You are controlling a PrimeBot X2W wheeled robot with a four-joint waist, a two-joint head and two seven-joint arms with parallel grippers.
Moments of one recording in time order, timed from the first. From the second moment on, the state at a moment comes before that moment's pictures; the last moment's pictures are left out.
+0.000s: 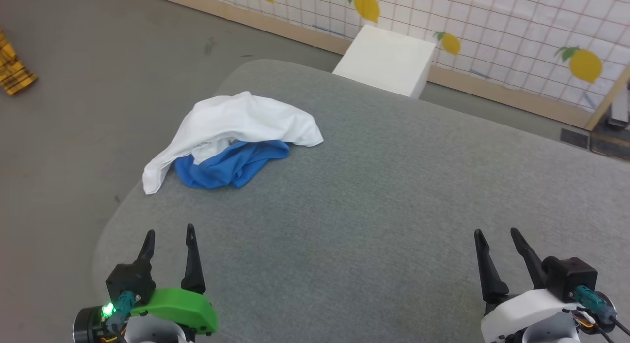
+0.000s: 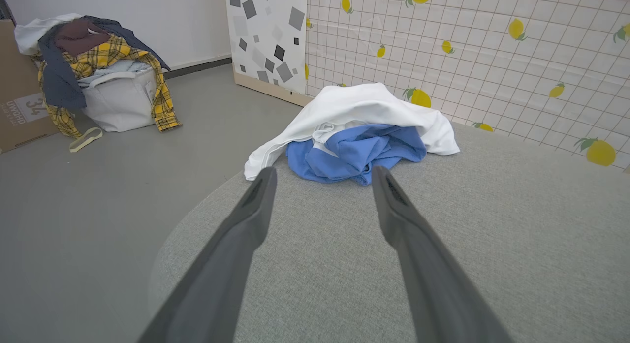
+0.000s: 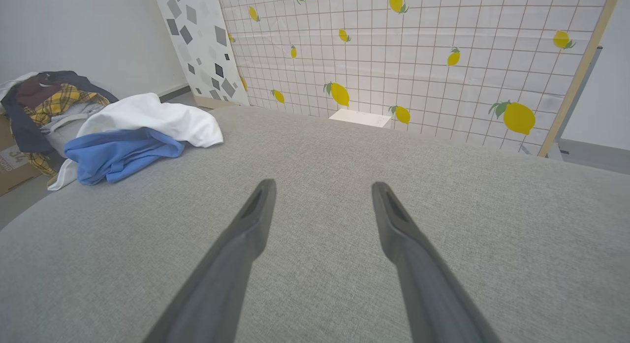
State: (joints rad) left arm 0.01 0.05 0.00 0.10 -0.14 0.05 -0.16; right arm 0.02 -0.05 -0.03 0.19 0.15 0.13 -0.15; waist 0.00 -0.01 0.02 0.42
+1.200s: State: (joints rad) left arm -0.35 0.14 0.03 0.29 -0.36 -0.07 -0.13; right arm -0.07 -0.05 -0.04 0.17 0.13 0.13 -0.21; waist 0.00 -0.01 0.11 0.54
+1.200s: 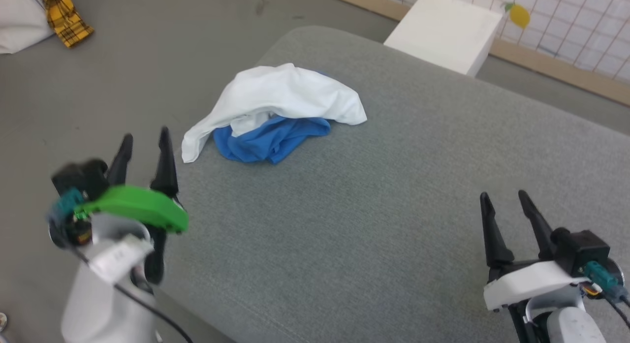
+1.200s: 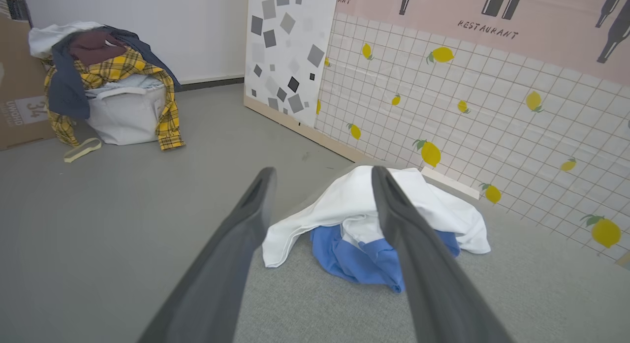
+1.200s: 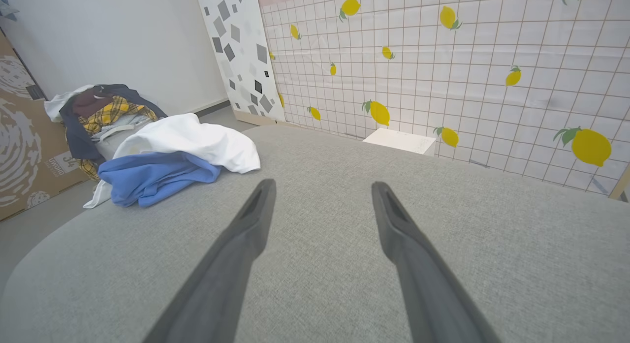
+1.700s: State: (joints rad) left arm -0.75 0.24 0.09 0.63 -0.61 -0.11 0.21; right arm -0.10 -0.05 -0.10 0.02 0.08 0.13 -0.13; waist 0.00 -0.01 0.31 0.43
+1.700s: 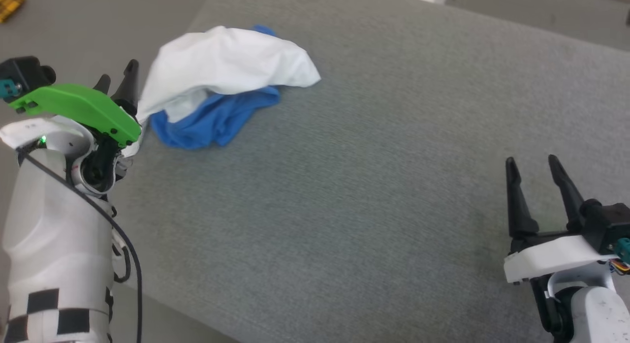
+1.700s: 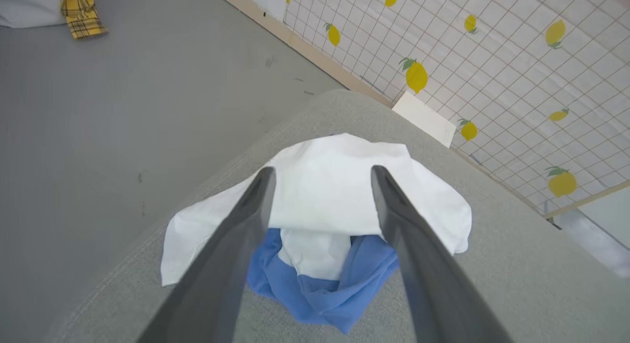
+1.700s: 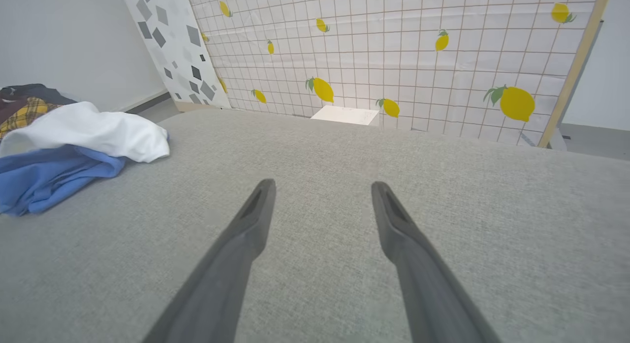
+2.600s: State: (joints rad) left arm -0.81 0.27 0.05 0.80 -0.66 -0.07 0.43; right arm -0.15 -0.05 -0.11 -0.03 0.08 0.13 -0.13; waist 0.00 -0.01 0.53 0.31
